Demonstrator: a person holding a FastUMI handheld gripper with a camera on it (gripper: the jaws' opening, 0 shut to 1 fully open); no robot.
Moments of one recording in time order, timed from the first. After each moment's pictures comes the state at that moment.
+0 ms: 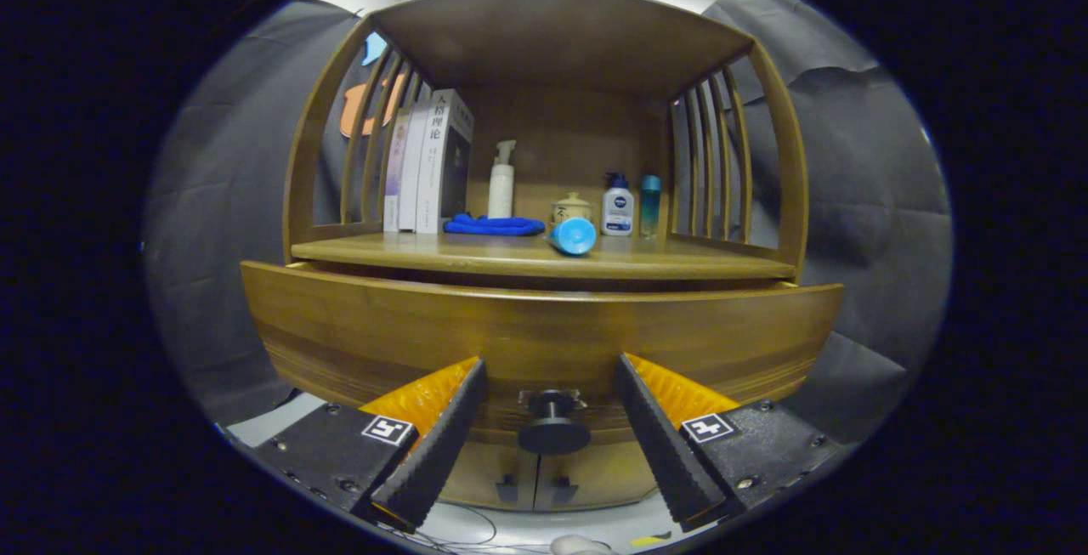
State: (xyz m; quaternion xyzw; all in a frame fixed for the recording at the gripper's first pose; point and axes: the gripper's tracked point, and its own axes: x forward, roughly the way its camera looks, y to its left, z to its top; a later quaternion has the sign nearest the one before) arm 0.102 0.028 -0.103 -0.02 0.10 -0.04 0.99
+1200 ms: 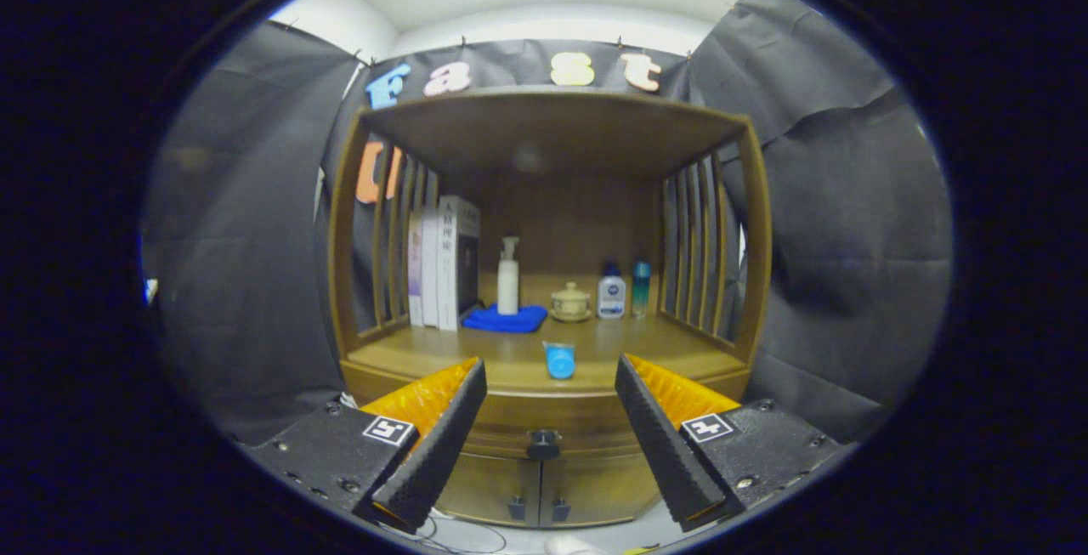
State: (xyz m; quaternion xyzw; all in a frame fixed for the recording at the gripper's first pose) arm 0.026 0.031 0.074 0.00 0.02 -0.01 1.00
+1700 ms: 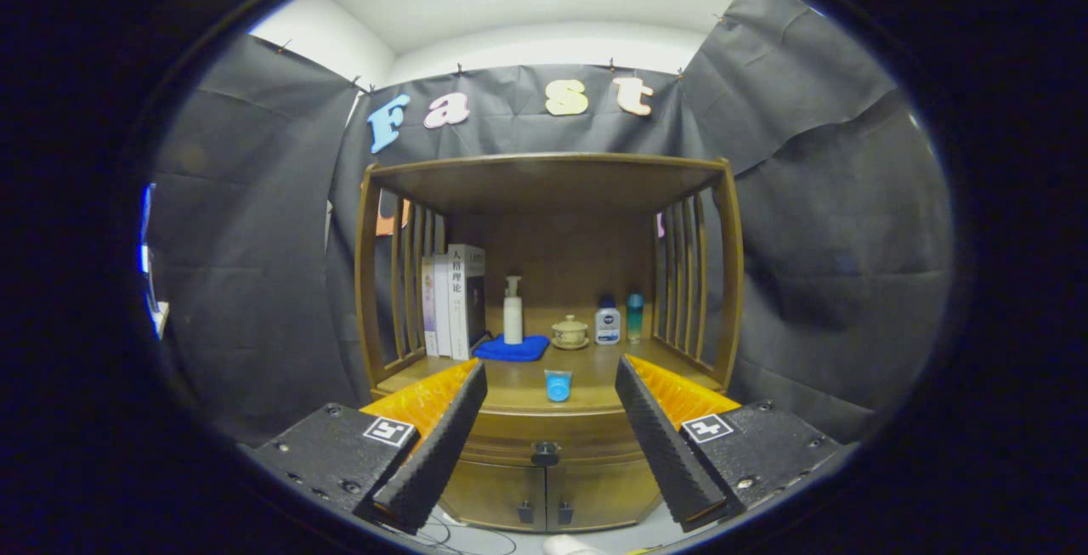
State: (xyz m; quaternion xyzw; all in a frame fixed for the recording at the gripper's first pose) arm -0.009 0.021 0.107 0.00 0.00 0.00 1.00
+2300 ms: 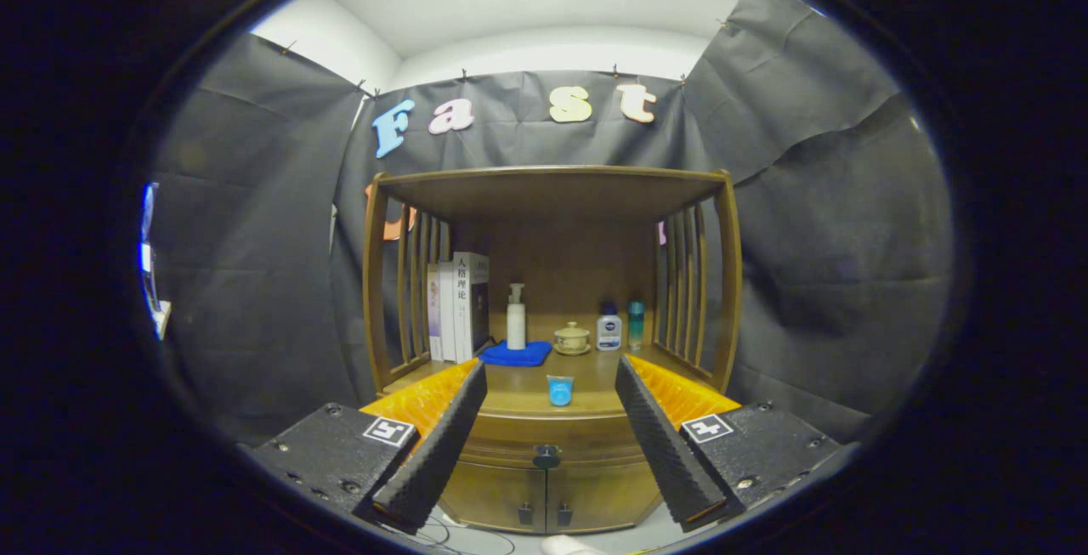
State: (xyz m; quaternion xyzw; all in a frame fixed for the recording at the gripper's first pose) arm -0.016 0.028 0.112 0.00 -0.01 0.01 1.00
